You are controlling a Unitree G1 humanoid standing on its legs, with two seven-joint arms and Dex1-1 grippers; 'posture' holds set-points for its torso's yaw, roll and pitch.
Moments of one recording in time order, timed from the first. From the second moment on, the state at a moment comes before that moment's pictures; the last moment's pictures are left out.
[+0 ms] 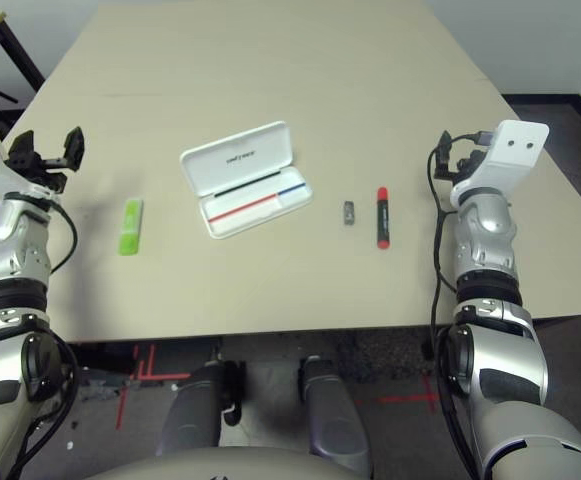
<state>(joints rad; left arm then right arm) -0.65 0.52 0.41 0.76 -0.30 -0.22 -0.39 -0.70 -0.46 -0.35 0.85 0.21 -0.24 0.14</state>
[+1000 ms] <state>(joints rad) -0.65 0.50 0.38 0.69 -0.30 -0.21 -0.41 -0.70 -0.48 -0.30 0.78 0.23 -0.16 0.40</state>
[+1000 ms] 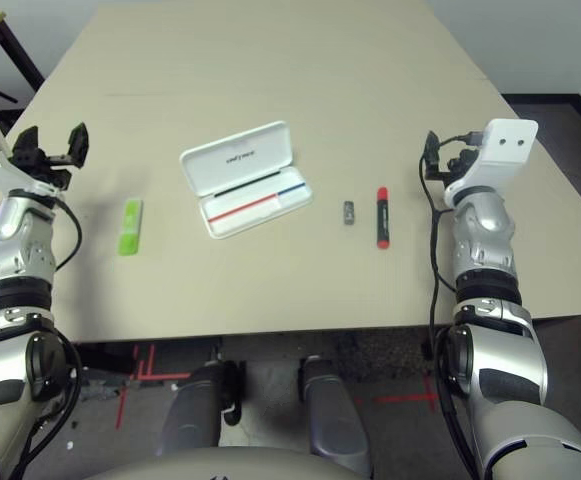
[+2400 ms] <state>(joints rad) -0.42 0.57 -0.26 -0.01 -0.23 0.42 -0.89 -0.55 -0.67 -0.05 0.35 0.29 0.25 1.09</state>
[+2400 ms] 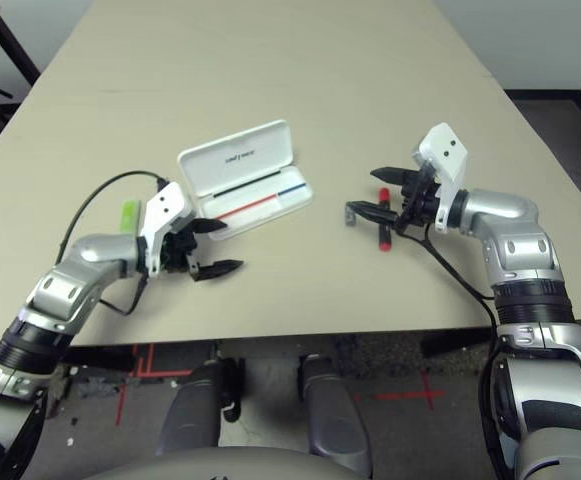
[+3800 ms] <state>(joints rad) -0.56 0.67 -0.33 0.06 -0.08 0.20 -1.23 -0.48 -0.78 -0.01 0.14 0.34 0.43 1.24</state>
